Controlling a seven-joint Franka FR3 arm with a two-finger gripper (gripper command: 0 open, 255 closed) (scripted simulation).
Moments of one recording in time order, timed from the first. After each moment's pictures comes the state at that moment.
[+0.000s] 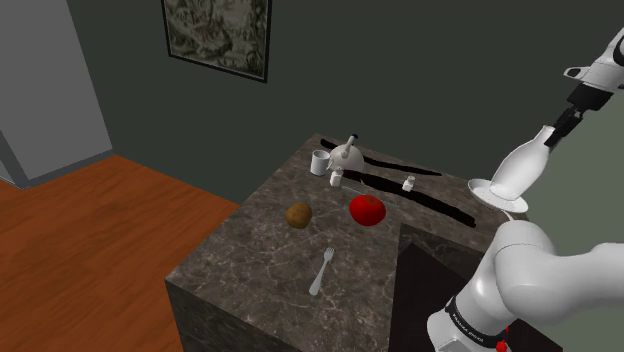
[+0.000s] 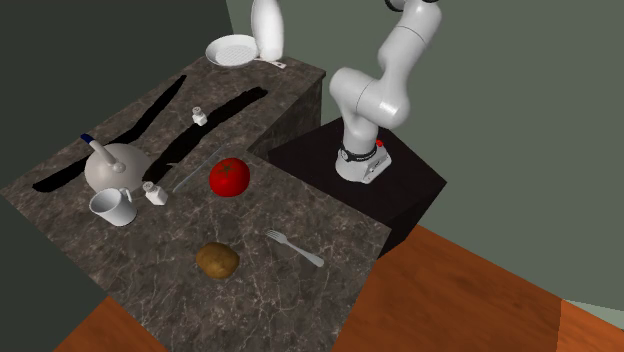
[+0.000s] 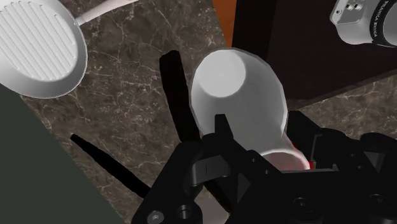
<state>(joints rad) 0.25 -1.01 -0.86 -1.80 -0.72 1.19 -0.76</state>
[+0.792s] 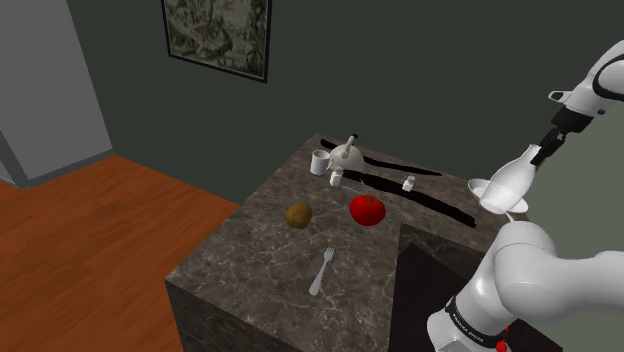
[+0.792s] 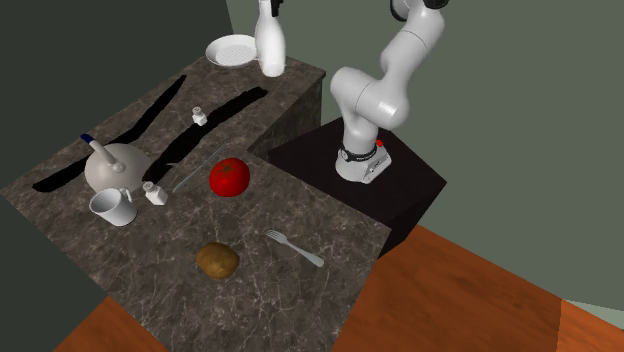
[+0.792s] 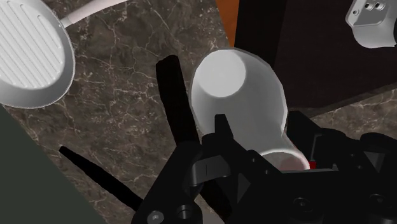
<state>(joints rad) 0.20 -1.11 -0.90 -1.99 -0.78 1.29 -0.73</state>
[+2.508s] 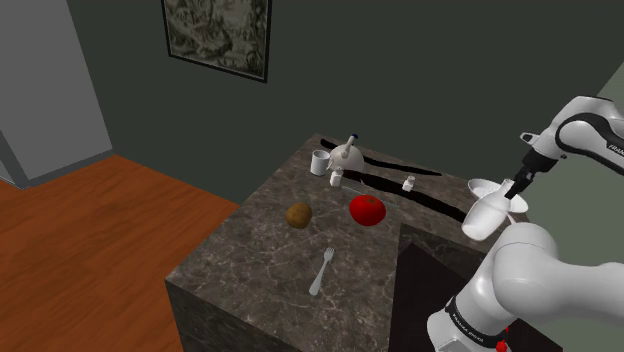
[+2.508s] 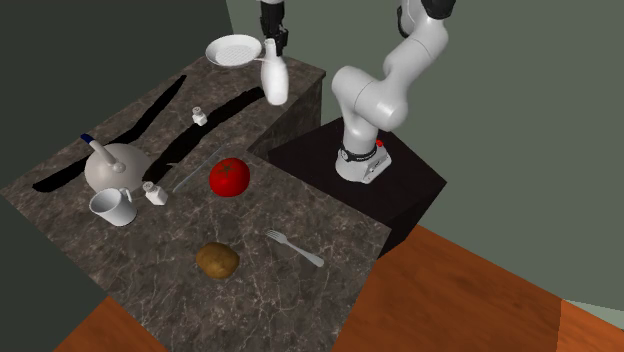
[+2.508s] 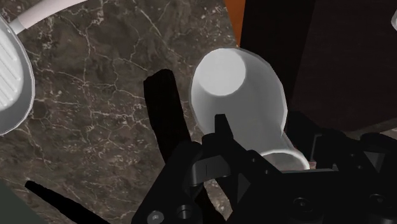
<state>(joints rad) 0.11 -1.25 -1.08 -2.31 -0.96 1.50 -0.69</state>
